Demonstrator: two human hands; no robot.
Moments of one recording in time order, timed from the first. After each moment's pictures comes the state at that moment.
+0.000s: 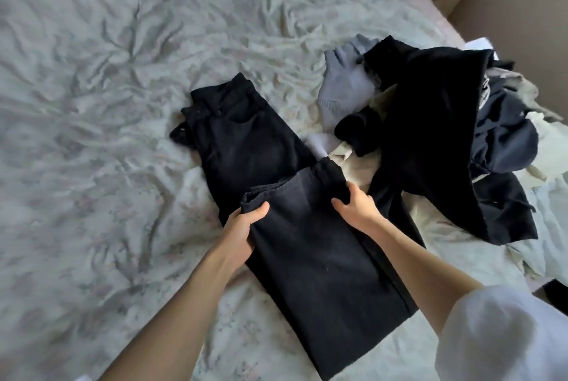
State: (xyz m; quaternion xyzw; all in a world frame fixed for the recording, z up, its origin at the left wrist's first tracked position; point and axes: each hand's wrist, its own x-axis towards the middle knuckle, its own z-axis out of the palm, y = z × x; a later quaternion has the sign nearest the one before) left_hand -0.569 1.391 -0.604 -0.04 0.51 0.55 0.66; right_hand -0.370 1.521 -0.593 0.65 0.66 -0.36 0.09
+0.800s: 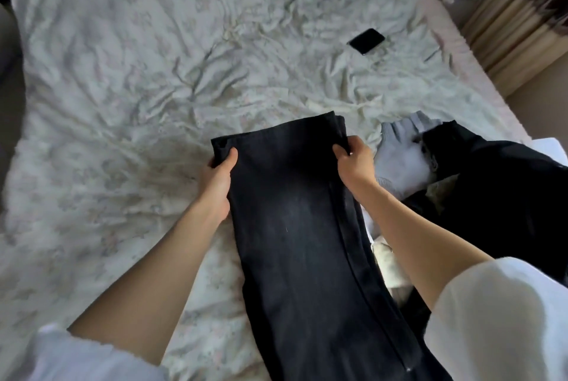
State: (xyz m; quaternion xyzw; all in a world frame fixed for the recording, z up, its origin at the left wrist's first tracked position) left_hand -0.729 1.504 -0.547 -0.08 0.63 0.64 0.42; right_hand -0.568 1.663 -0.544 0.56 0.70 -0.40 -0.21
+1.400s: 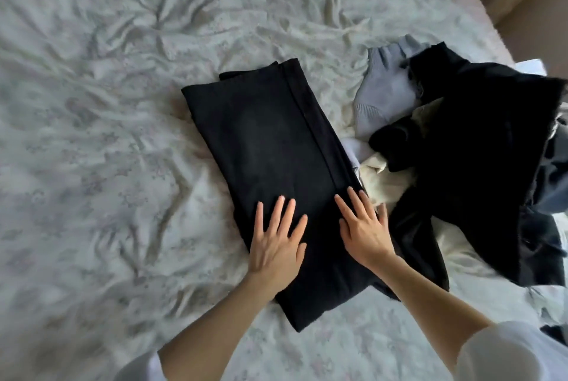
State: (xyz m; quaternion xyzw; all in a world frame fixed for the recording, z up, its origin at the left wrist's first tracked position) left_hand -0.540 1.378 -0.633 0.65 0.75 0.02 0.12; right_hand -0.383 1.503 -0.626 0.46 0.87 -0.10 0.18
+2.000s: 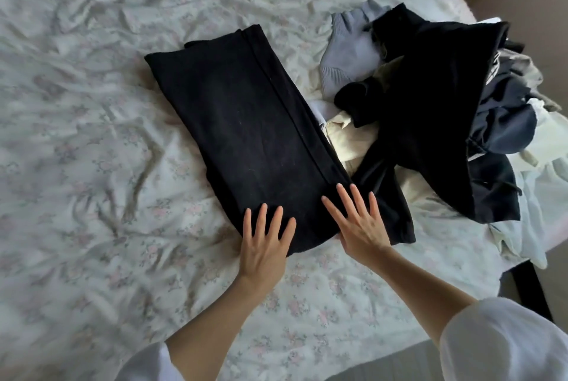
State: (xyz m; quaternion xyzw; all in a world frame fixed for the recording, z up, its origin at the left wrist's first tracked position) left_hand -0.476 1.319 -0.615 0.67 0.74 -0.03 0.11; right_hand -0.301 1.448 -0.610 0.37 0.89 0.00 0.27
